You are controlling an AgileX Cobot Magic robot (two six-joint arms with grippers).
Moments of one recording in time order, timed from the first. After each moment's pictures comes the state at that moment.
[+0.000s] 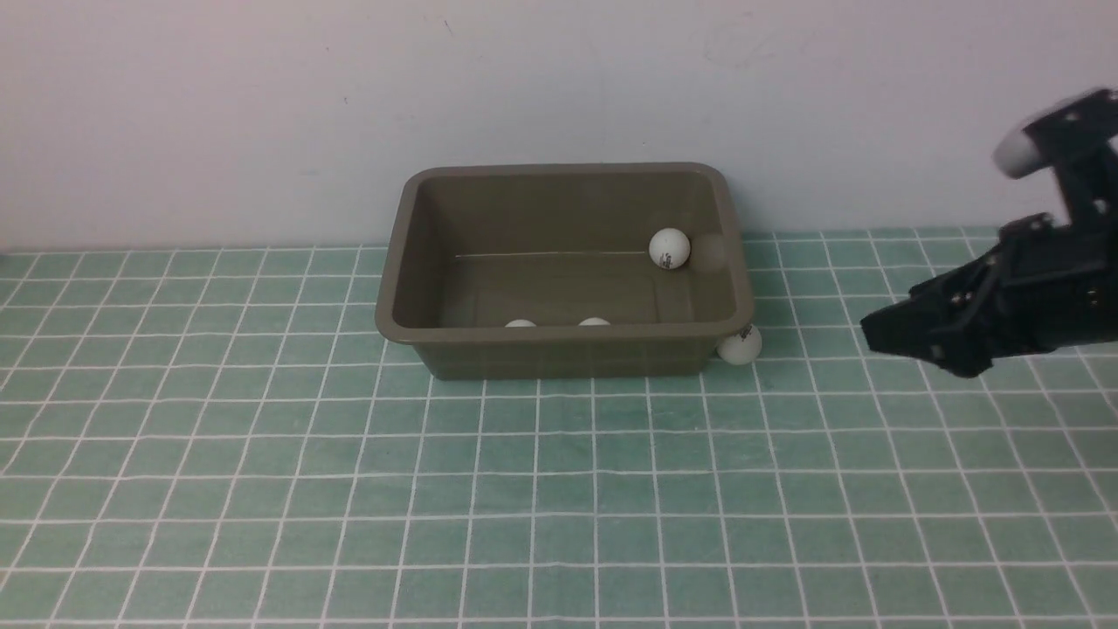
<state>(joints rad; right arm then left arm) -0.01 1.38 -0.95 0.89 0.82 -1.14 0.07 0.92 -1.37 -0.25 1.13 0.41</state>
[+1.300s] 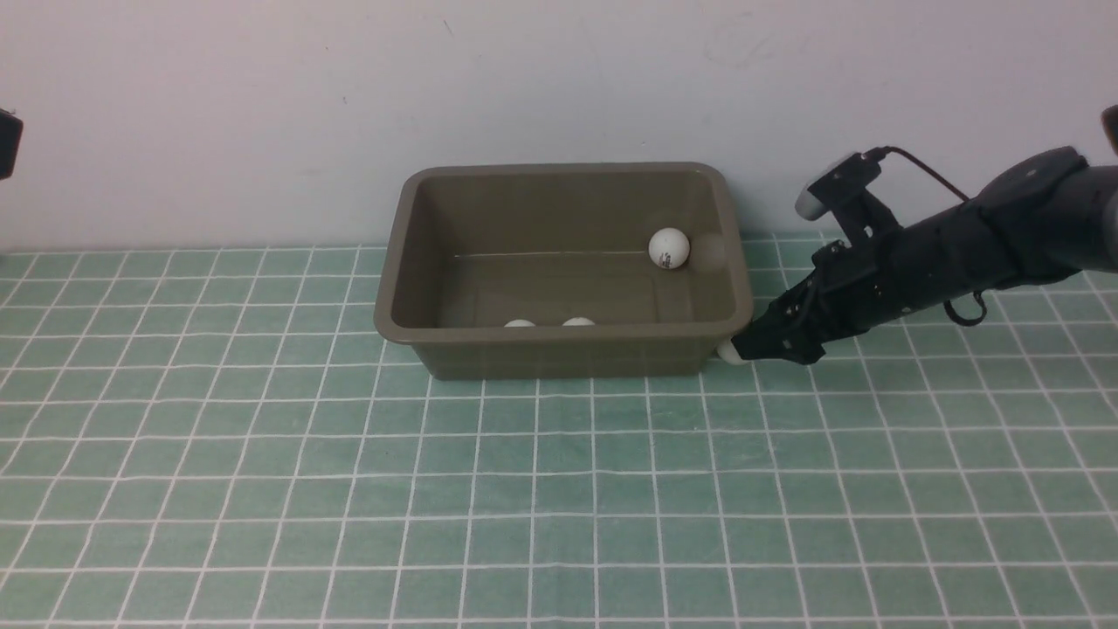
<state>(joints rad) 0.07 2.10 -1.42 0.99 0.82 -1.42 0.07 0.92 -1.37 -0.35 1.15 0.49</state>
